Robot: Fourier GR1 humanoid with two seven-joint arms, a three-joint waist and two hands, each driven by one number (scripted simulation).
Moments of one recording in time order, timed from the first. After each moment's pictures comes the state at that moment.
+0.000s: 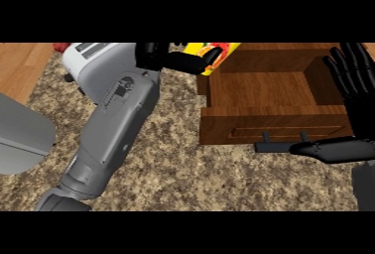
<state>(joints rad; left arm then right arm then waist) -1.04 0.00 0.01 -0.81 0.15 0.18 -0.41 -0.27 -0.23 -0.16 -1.81 -0.12 0.18 0.08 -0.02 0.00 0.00</state>
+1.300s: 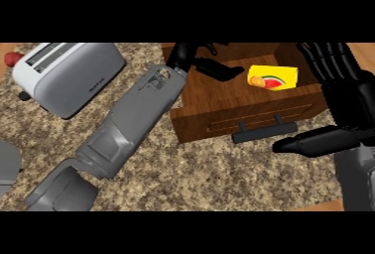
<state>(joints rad) -1.30 0.00 -0.35 -0.32 0.33 0.28 -0.22 -0.39 -0.21 -0.09 -1.77 -0.14 0.22 0.07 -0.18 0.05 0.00</state>
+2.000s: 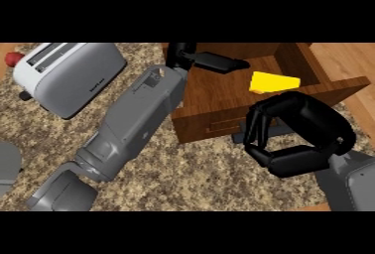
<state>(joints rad) -1.26 0.00 -0.29 -0.42 0.57 0.28 -0.42 -0.40 -0.25 0.11 -1.76 -0.29 0.53 0.15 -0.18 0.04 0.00</state>
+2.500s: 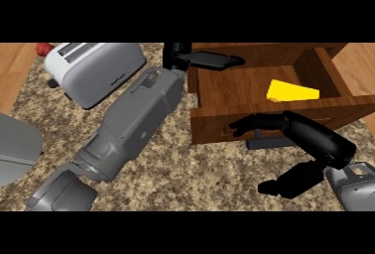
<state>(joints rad) -1.25 0.00 -0.27 -0.40 0.65 0.30 -0.50 -0.31 -0.40 0.22 -1.78 0.04 0.57 0.14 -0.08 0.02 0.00</state>
